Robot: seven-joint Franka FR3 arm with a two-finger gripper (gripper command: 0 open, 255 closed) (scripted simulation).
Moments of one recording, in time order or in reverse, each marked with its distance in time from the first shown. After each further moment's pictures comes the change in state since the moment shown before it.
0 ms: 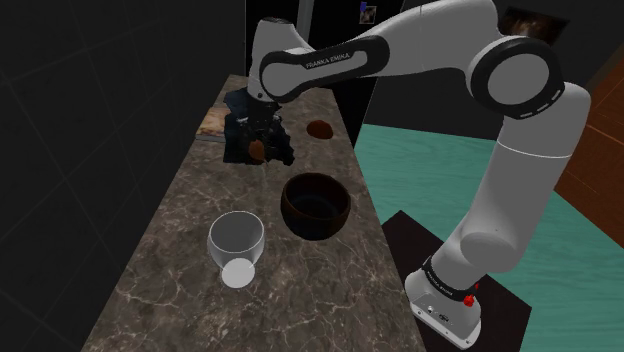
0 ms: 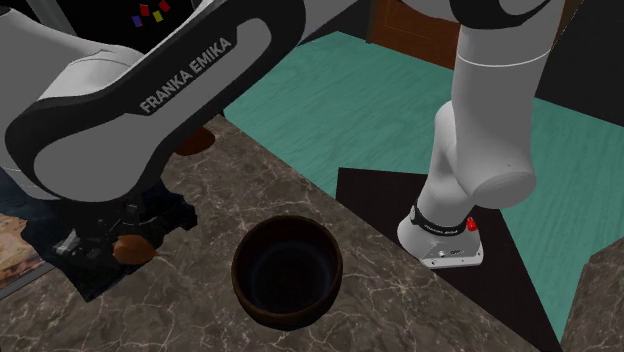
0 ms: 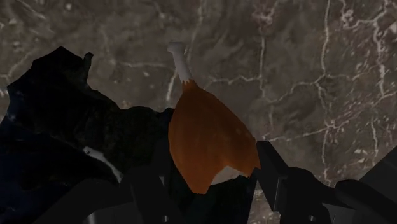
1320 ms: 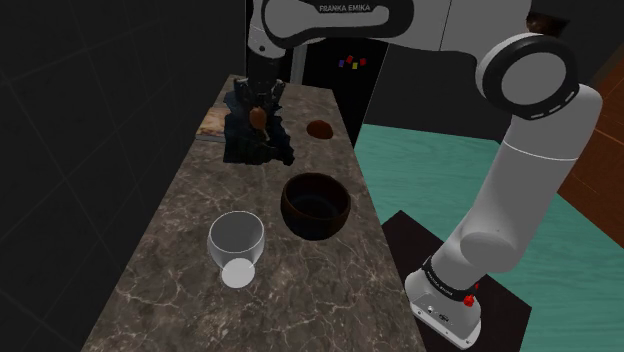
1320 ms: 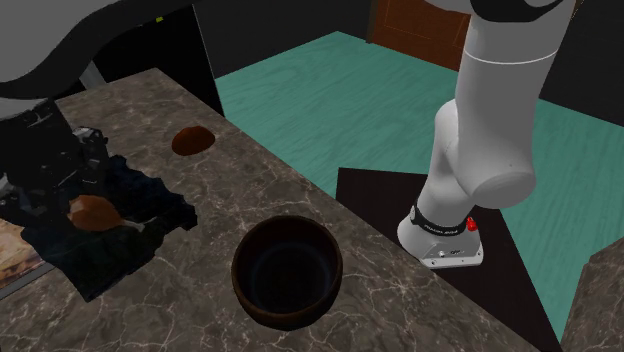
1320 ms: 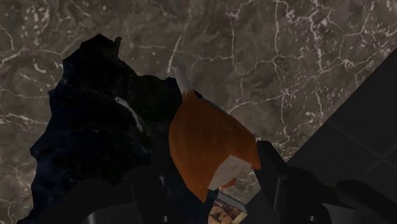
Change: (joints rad) arm -0.001 -0.049 0.006 0.210 0.018 -0.257 -0.007
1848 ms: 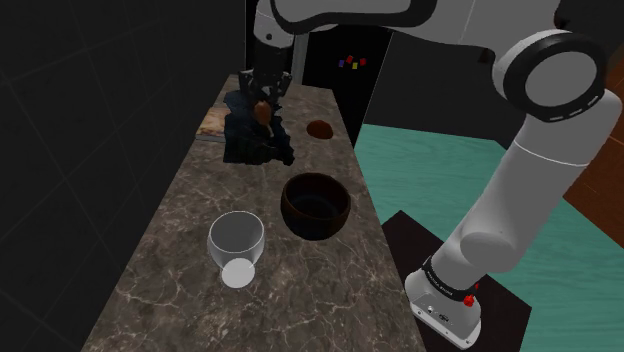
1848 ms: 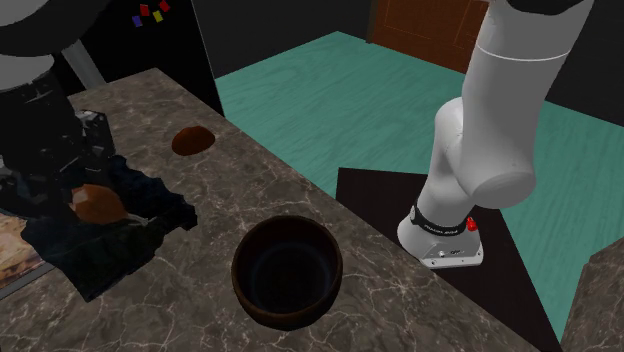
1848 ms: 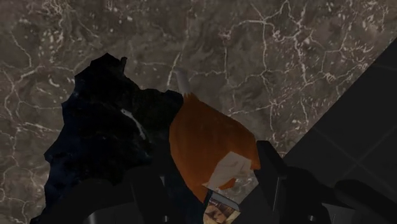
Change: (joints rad) arm 0.000 -0.083 0.008 -0.031 0.023 -0.049 0.007
